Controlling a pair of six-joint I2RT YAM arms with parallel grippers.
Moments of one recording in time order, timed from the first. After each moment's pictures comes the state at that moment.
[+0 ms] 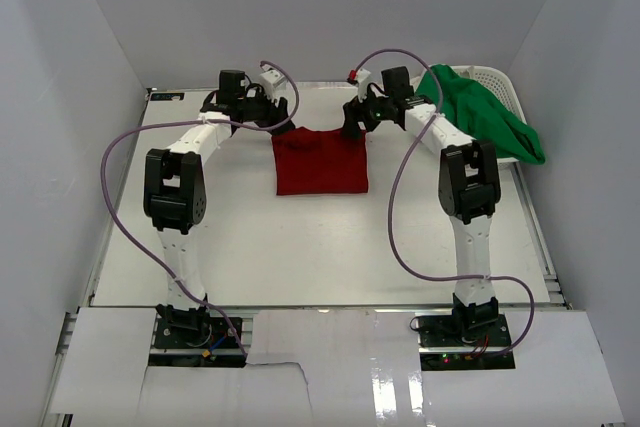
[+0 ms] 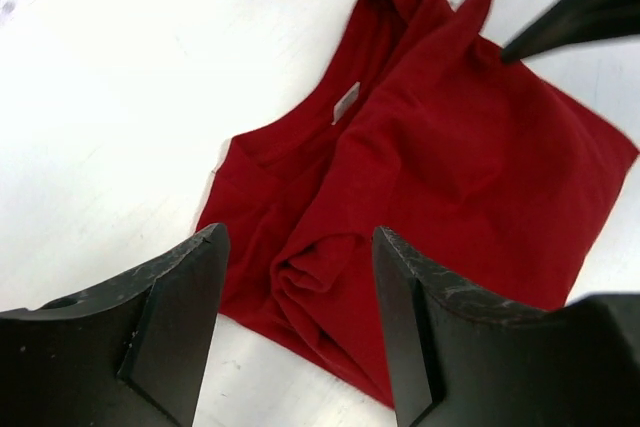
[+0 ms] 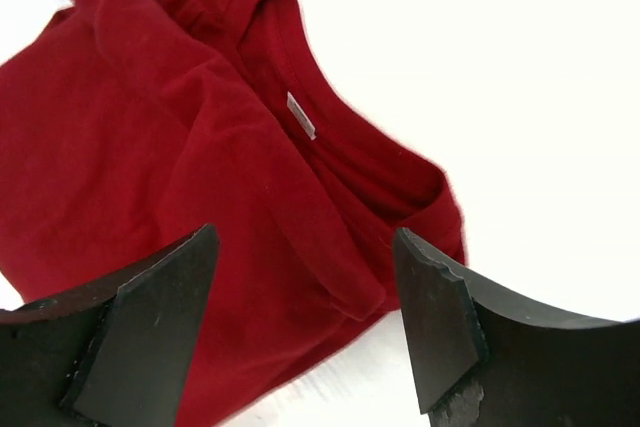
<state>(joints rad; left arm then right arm) -0.18 2.11 1.70 -0.20 0.68 0.26 0.33 2.25 1.88 -0.34 -0.61 -0.30</state>
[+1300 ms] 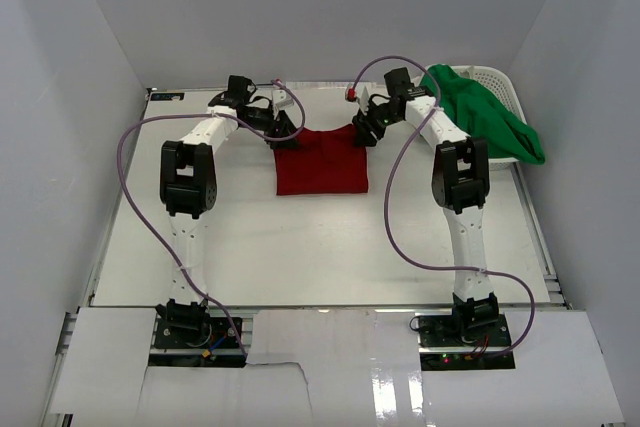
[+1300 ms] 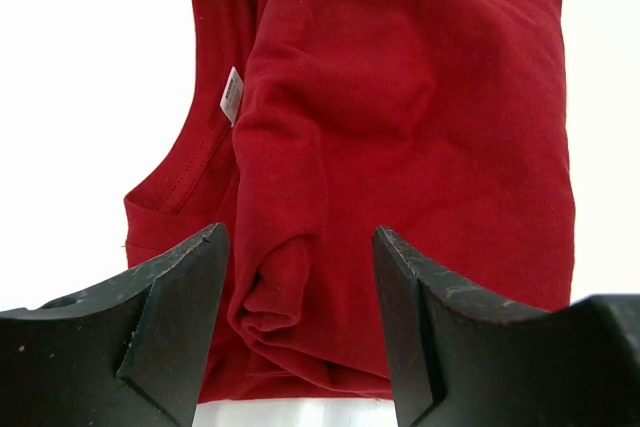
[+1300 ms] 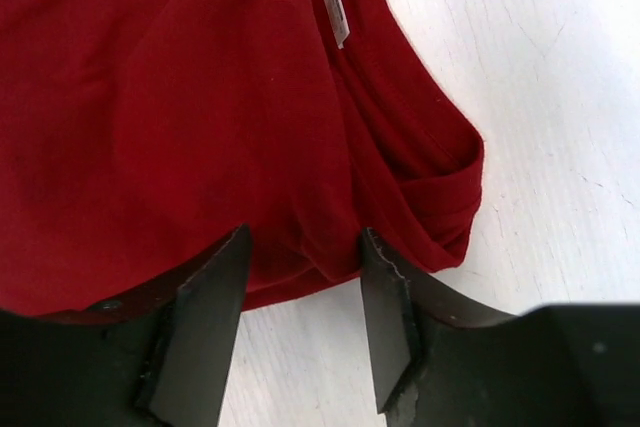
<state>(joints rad) -0.17 2.35 1.96 -0.57 1.07 0.83 0.28 2.42 2.15 -0.77 -0.75 -0.82</state>
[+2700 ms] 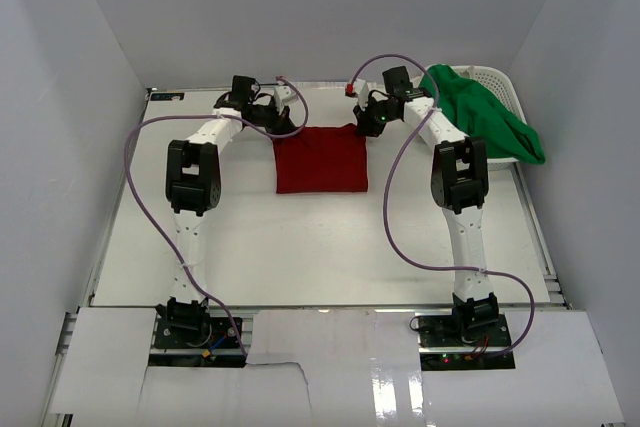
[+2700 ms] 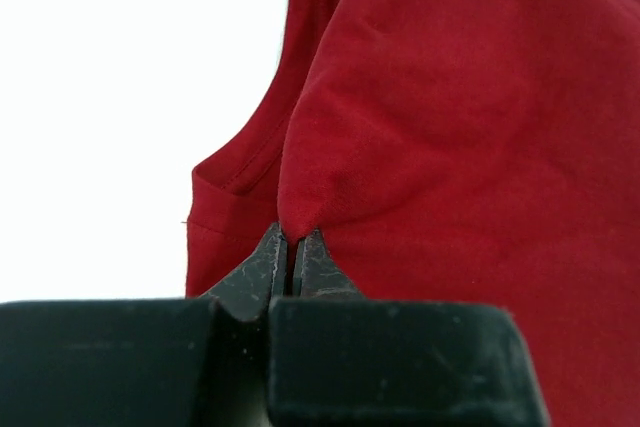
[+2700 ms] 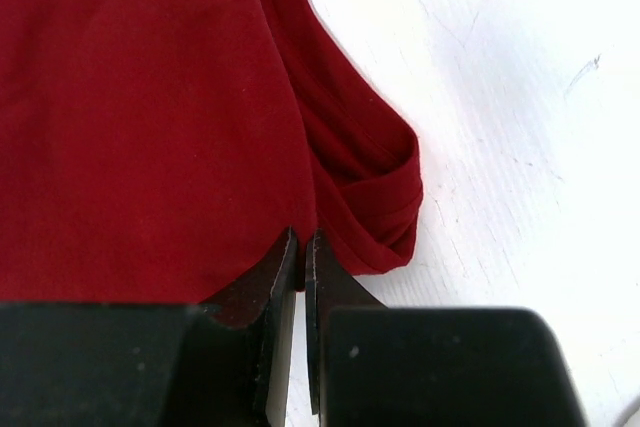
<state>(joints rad) -0.17 2.42 2.01 -0.43 0.92 0.67 0.29 2.43 2.15 -0.66 -0.65 -0.71</state>
